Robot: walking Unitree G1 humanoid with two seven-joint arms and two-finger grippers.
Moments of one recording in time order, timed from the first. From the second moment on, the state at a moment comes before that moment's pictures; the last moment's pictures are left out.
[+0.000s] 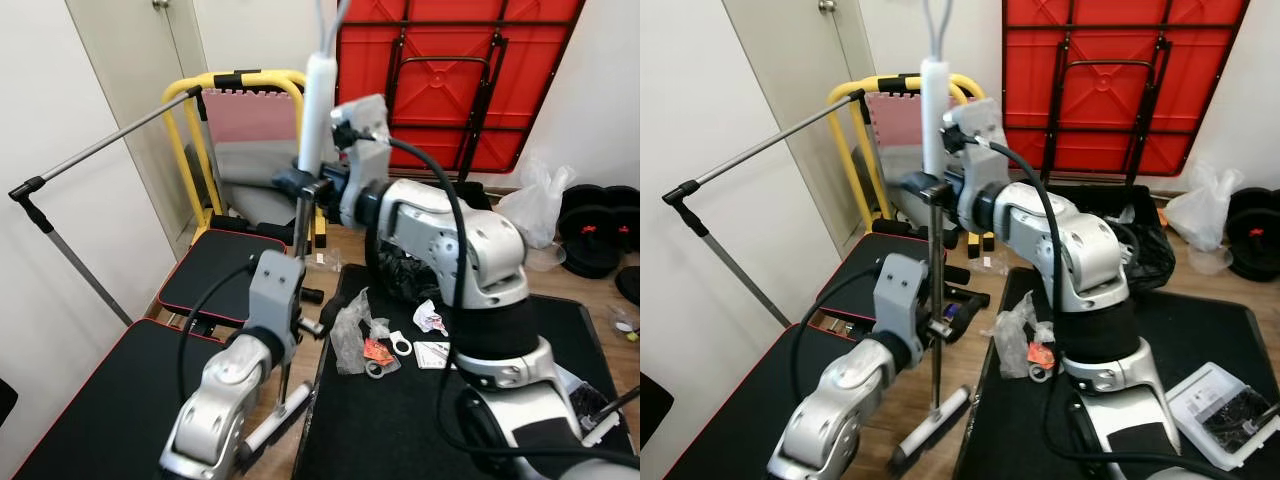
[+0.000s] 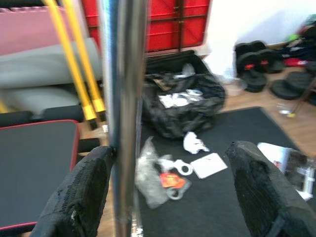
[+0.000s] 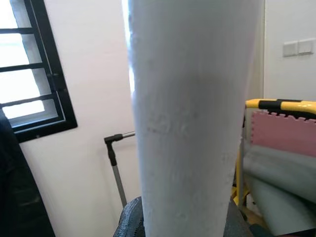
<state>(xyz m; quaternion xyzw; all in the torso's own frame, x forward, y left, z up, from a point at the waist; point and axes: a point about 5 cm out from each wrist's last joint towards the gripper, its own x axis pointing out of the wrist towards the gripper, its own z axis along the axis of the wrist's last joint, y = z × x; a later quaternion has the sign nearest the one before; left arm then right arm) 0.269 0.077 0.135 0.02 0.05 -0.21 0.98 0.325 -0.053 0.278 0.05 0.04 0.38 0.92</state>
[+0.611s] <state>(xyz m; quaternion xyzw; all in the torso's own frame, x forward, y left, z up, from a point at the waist) 0.281 0.101 0.160 0.03 -0.03 -0.15 0.99 0.324 -0.050 0.280 0.06 0.05 0.39 0.92</state>
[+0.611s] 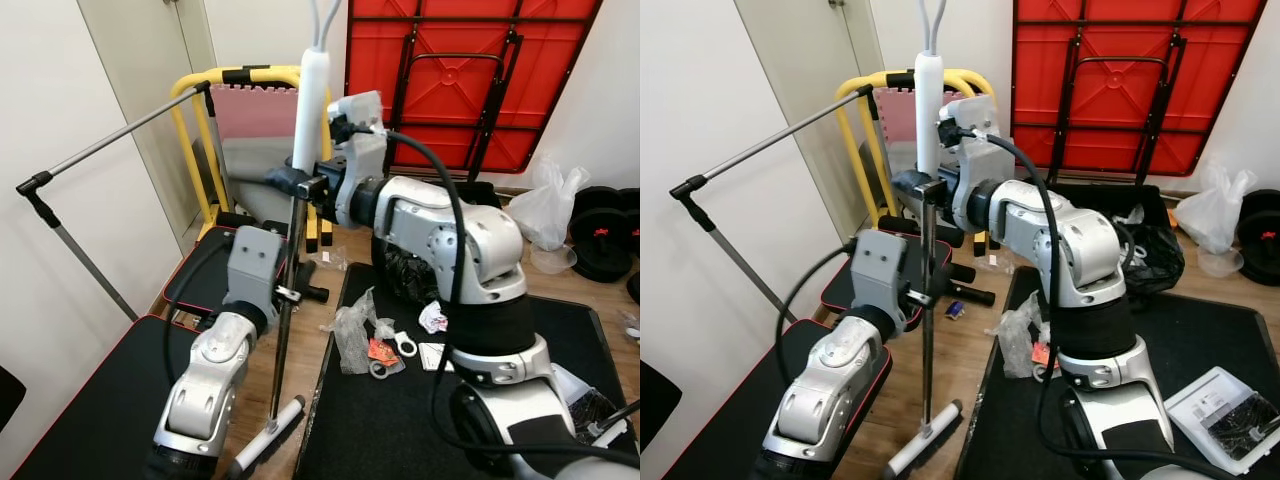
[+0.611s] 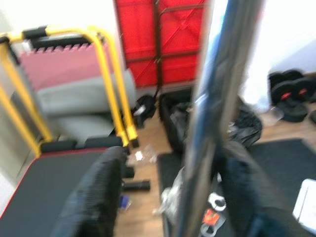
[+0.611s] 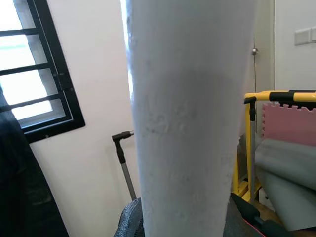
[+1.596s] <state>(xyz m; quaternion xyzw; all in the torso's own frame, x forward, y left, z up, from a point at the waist) 0.264 0.073 0.157 -0.01 -0.03 -0.28 0.96 0.318 -0.075 0.283 0.03 0.03 0.44 0.90</state>
